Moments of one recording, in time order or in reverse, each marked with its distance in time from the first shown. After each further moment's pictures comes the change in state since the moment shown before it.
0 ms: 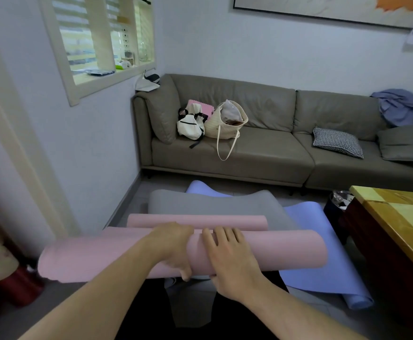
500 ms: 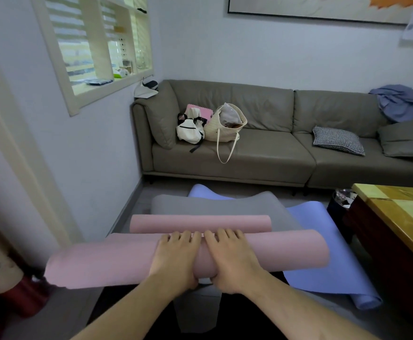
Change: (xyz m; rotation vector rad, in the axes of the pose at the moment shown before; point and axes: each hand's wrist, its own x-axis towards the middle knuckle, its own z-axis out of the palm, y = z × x) left_hand 0.000 0.015 0.054 0.187 0.382 -0.007; right_hand 0.016 0.007 -0.006 0.095 -0.053 0.020
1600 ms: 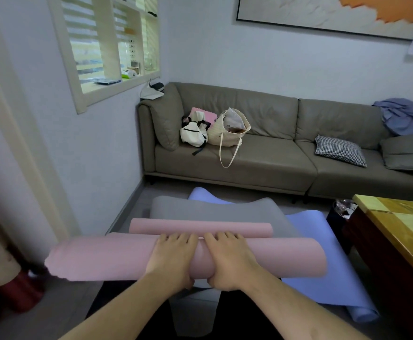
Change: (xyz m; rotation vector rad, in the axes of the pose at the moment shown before) left_hand 0.004 -0.012 0.001 -0.036 -0.003 -0.004; right_hand 0.013 0.004 -0.008 -0.009 -0.083 0.008
